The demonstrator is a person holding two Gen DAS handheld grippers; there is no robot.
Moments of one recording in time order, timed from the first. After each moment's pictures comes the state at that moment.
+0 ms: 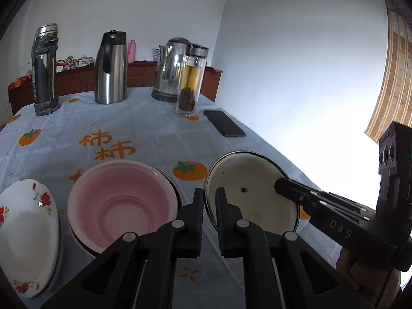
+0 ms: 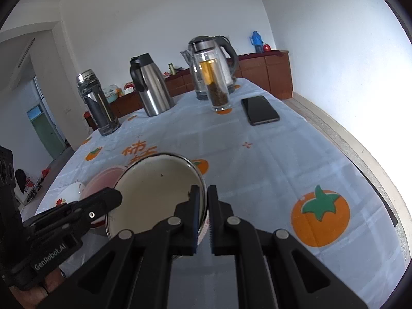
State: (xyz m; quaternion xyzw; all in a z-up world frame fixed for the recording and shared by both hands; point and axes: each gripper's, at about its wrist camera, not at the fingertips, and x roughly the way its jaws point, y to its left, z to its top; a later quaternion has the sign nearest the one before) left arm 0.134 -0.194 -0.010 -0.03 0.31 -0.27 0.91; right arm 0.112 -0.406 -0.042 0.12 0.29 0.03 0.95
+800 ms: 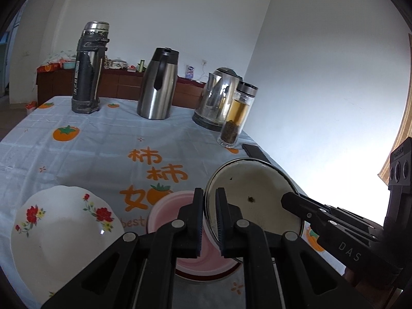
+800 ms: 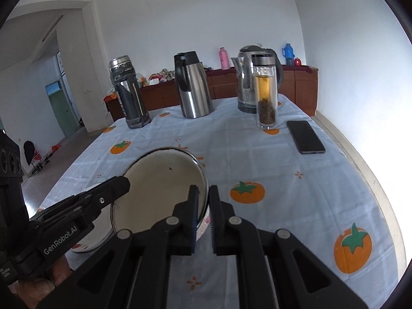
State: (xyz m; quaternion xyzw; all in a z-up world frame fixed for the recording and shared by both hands) left arm 0.157 -0.116 0.008 -0.10 0.27 -0.19 0.94; right arm 0.143 -0.326 -0.008 0.05 0.29 0.08 0.95
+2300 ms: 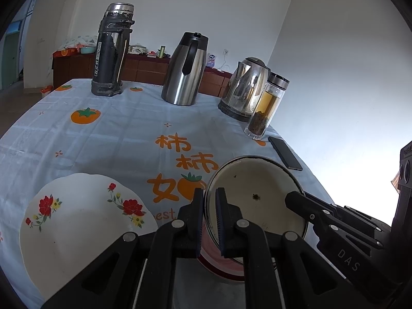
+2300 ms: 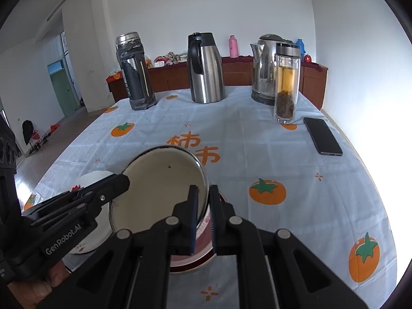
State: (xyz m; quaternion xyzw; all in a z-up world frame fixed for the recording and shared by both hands) left arm 0.178 -0.093 -0.008 -0.11 0.32 -0.15 0.93; right arm 0.173 -0.292 -0.022 0.01 0.32 0.10 0.94
